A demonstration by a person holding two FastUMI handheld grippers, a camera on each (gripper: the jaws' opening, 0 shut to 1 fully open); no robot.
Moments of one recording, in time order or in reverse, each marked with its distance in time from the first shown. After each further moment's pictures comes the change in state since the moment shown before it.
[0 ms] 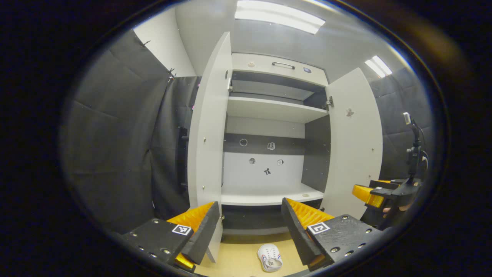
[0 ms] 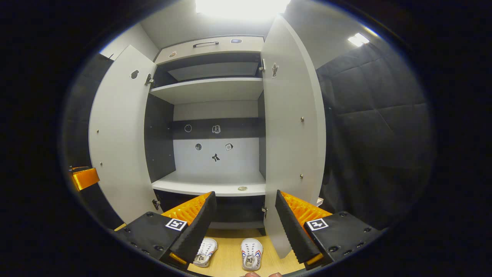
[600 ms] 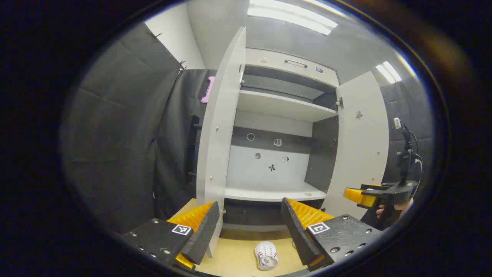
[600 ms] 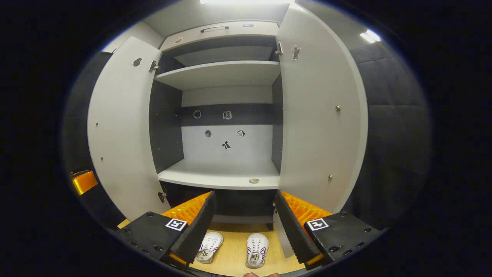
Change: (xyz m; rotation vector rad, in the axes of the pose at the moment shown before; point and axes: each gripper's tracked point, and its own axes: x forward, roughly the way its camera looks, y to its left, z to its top) left arm -0.010 0.017 -0.024 -0.073 0.055 0.055; right arm 0.042 0.022 -0.016 -0.048 0.140 0.081
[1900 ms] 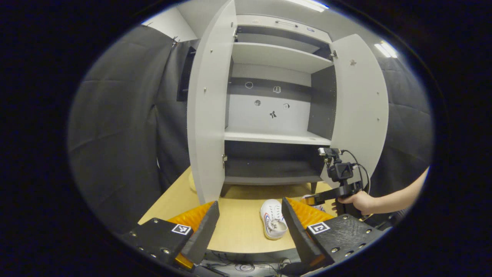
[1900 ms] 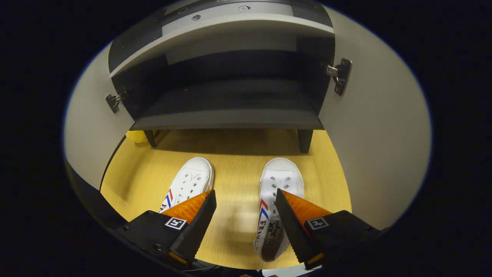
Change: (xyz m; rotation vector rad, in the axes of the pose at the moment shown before) left arm -0.034 -0.009 -0.159 0.060 0.320 0.008; right arm 0.130 0.018 -0.328 0.043 0.703 0.085
